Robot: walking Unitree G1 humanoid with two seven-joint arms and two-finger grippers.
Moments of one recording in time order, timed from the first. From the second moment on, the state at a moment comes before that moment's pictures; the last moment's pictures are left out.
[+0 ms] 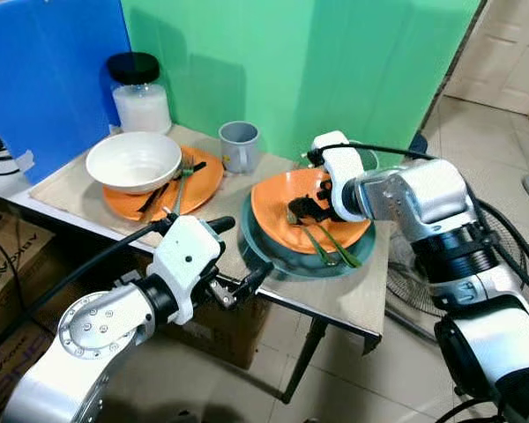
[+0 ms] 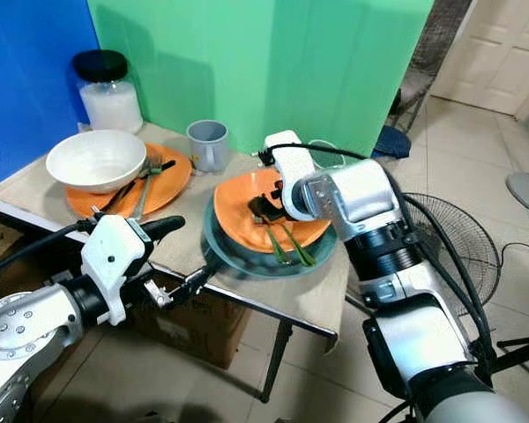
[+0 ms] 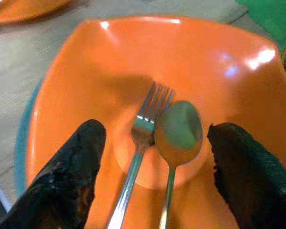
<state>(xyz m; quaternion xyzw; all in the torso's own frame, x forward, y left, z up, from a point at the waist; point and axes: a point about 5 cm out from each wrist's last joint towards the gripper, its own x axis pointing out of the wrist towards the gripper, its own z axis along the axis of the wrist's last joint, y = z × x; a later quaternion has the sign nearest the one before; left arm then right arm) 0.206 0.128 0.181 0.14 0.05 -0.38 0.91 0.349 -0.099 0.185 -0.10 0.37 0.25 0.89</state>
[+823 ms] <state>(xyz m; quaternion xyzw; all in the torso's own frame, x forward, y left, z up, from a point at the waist) 0.204 0.125 0.177 0.14 0.07 -0.40 0.90 0.350 -0.113 0.188 -0.14 0.39 0.24 0.88</state>
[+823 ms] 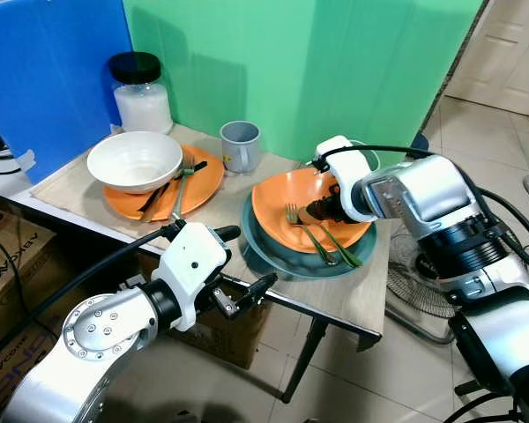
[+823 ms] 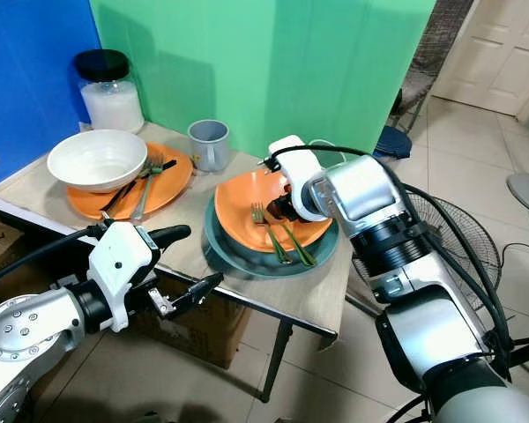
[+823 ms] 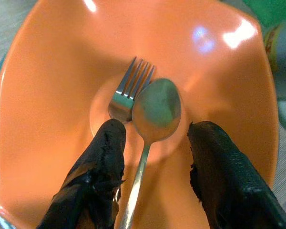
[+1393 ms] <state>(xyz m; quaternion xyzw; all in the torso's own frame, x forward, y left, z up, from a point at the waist) 0.201 0.119 0.175 0.14 0.08 -0.41 0.90 0.335 -0.115 0.186 -0.11 0.43 0.24 0.86</state>
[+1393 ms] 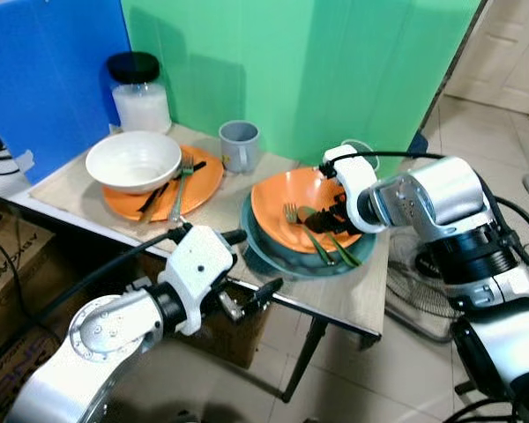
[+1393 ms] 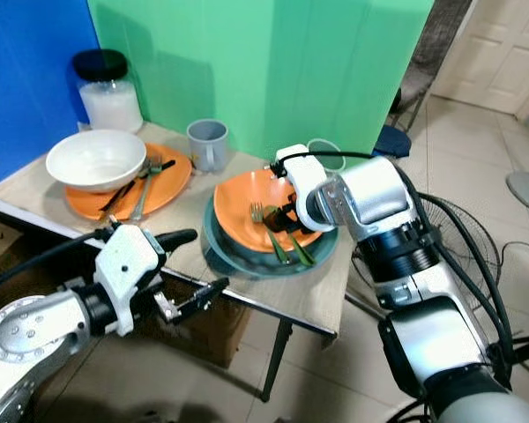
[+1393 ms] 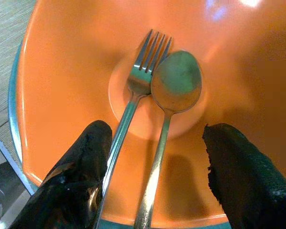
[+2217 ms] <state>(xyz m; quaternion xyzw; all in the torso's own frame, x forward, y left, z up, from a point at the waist) 0.200 0.118 0.173 0.14 0.08 -0.42 0.89 0.335 -0.110 0.168 -0.11 0.44 0.23 0.86</state>
